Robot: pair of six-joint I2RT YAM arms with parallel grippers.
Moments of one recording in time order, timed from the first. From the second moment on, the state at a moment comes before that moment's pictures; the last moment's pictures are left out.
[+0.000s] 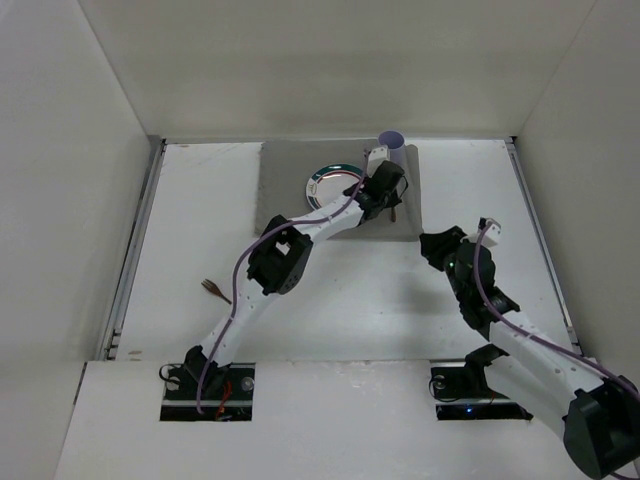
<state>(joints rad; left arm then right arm) -0.80 2.51 2.15 -0.22 -0.30 -0.75 0.39 0.83 0.34 0.23 0.31 0.81</state>
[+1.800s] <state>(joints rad) -0.37 1.01 0.50 -0.52 -0.59 -0.99 0.59 1.01 0.40 0.25 0.35 0.71</state>
